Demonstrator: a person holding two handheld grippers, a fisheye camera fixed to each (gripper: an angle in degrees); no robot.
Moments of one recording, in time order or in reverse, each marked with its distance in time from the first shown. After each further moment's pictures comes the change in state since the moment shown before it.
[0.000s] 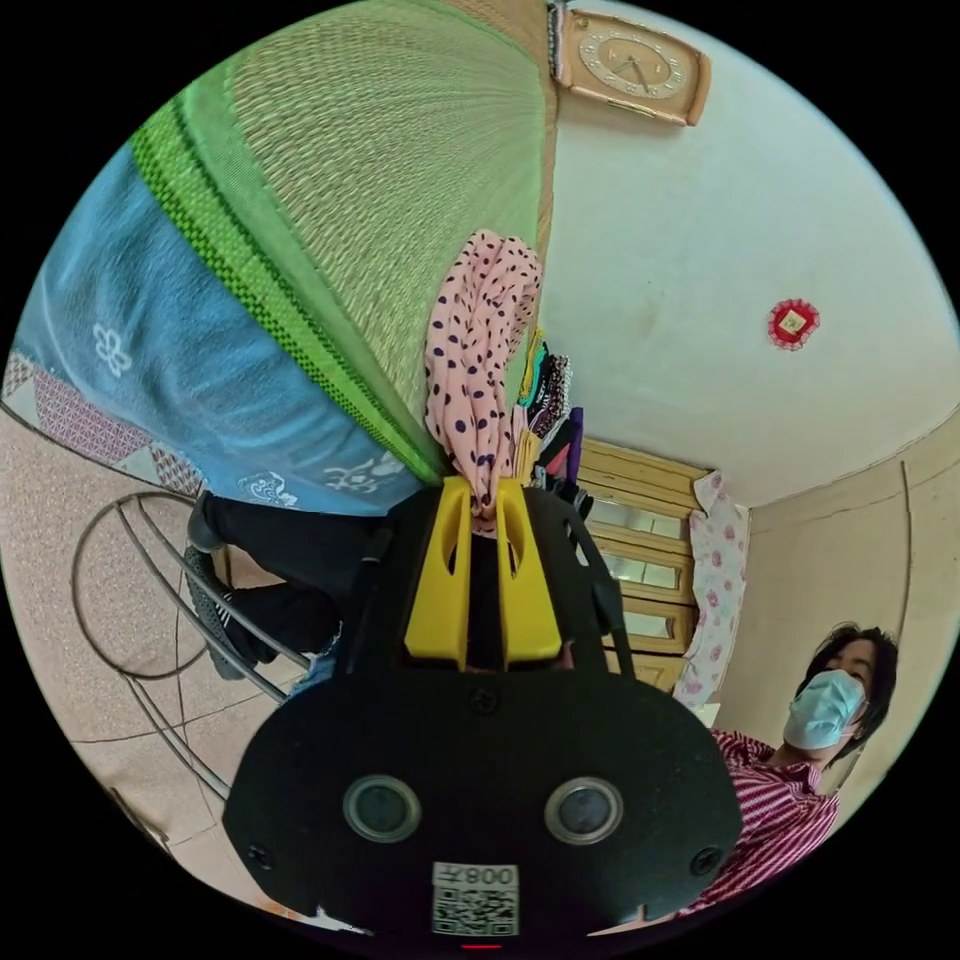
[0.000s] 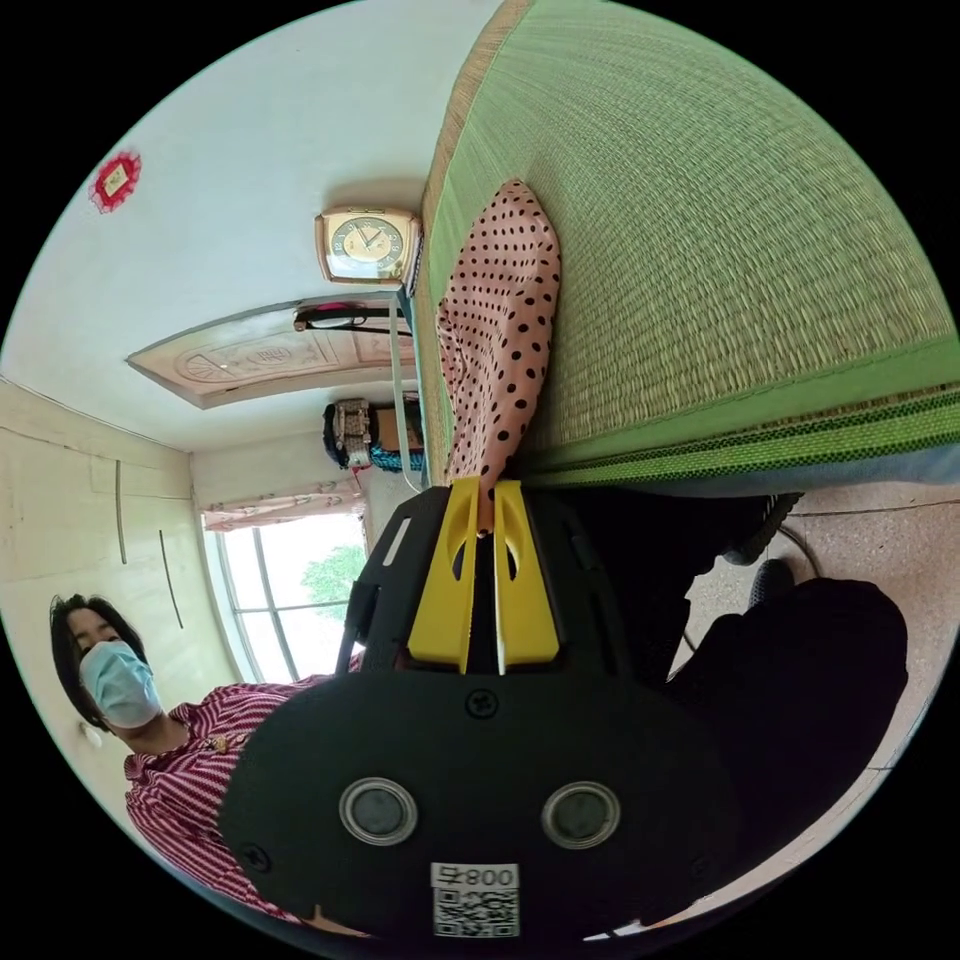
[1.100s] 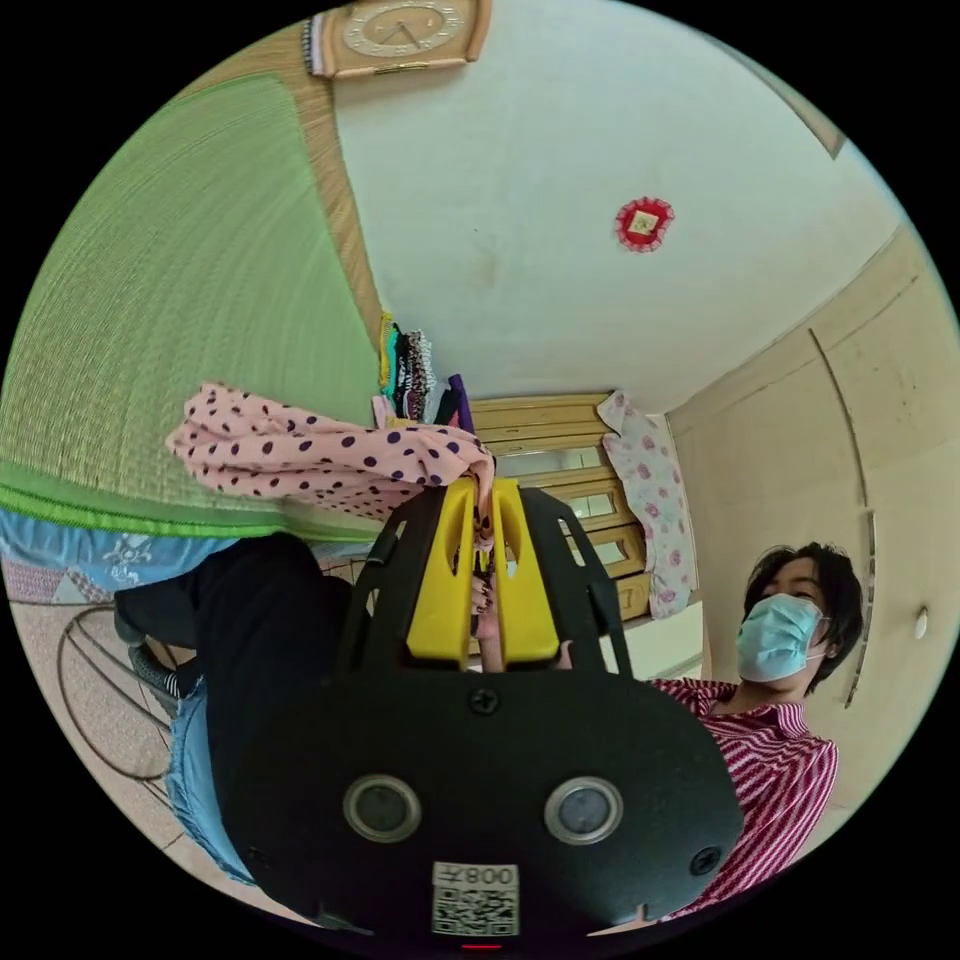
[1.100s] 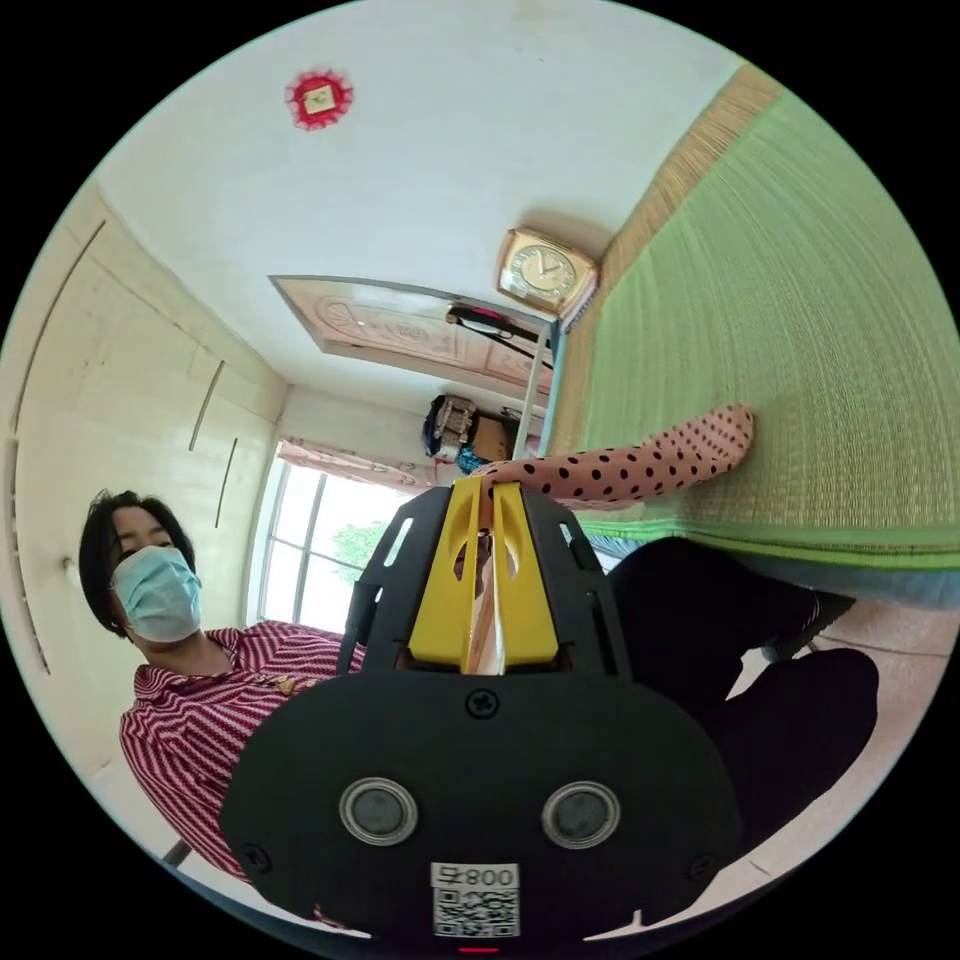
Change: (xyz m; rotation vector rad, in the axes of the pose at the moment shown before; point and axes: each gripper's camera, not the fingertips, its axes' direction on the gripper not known) left arm 0.081 0.197 -0.086 -0.063 0.244 0.346; right arm -0.018 0.036 -0.091 0.086 -0.209 -0.379
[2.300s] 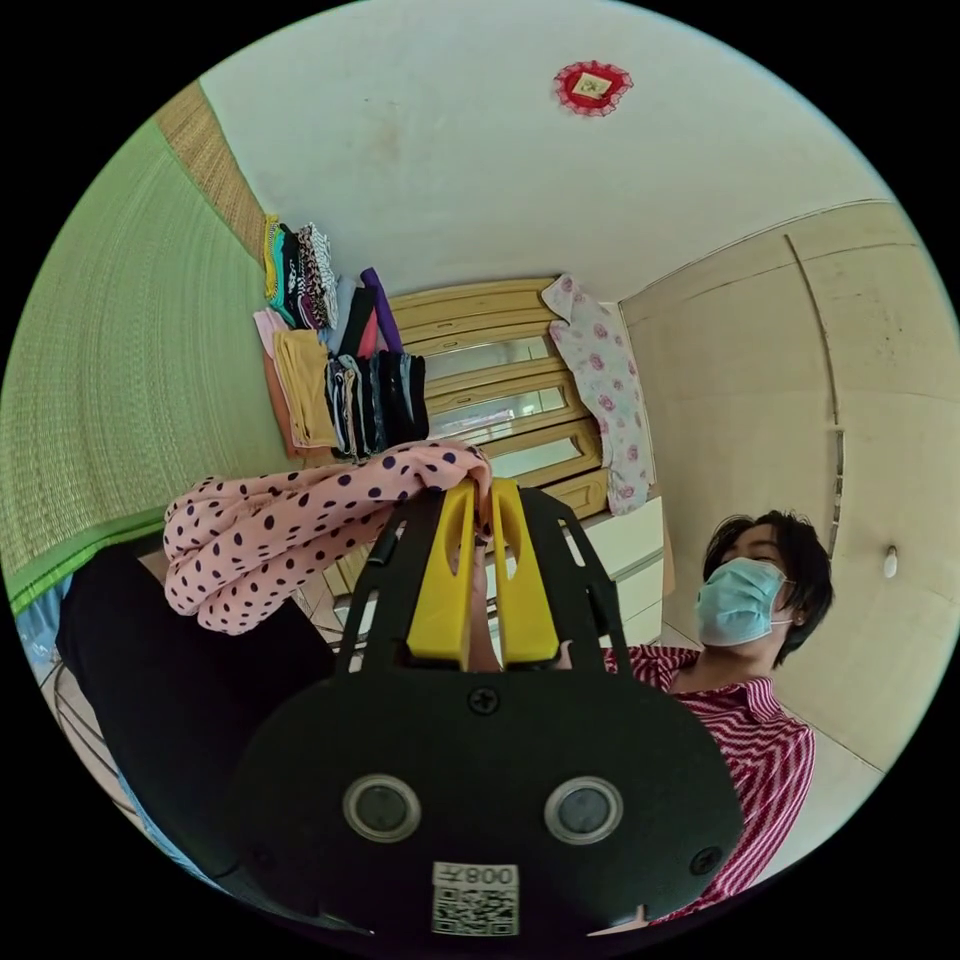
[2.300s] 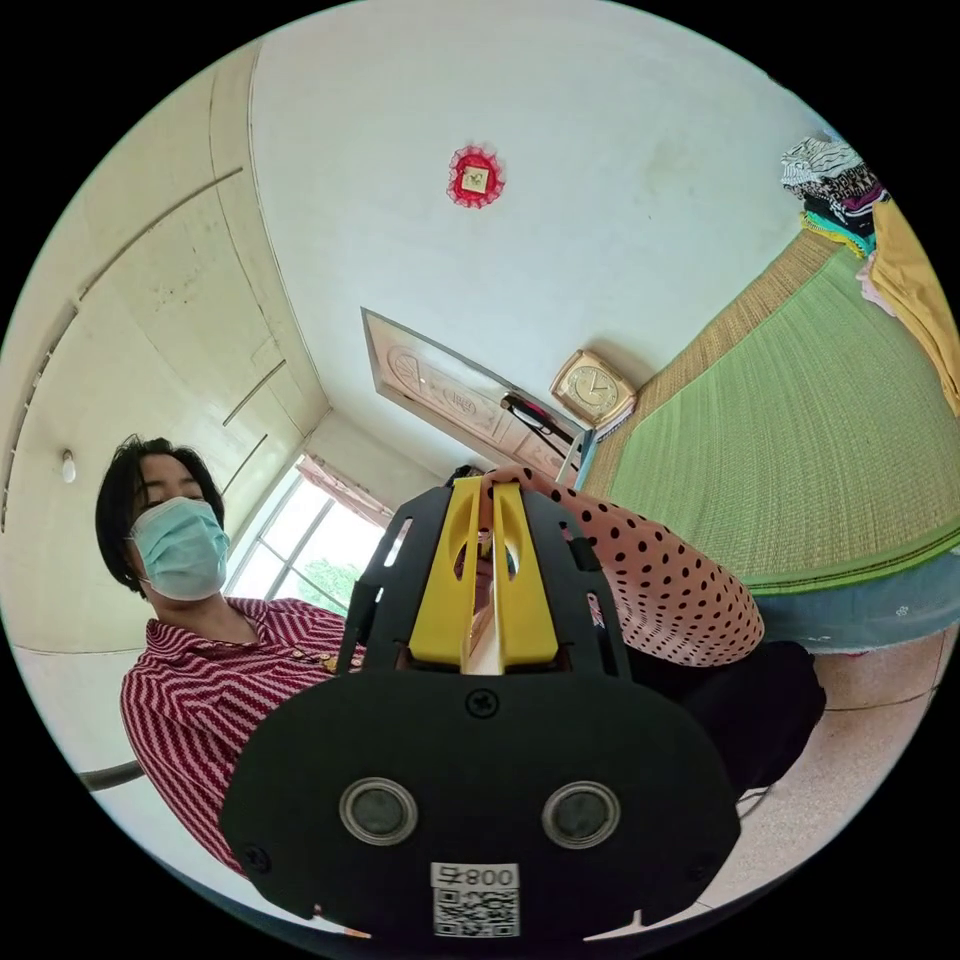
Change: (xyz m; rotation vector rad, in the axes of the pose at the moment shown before) left arm 0.226 0.170 0.085 -0.329 0.154 0.082; right arm 0.033 0.148 -0.148 0.273 0.016 -0.263
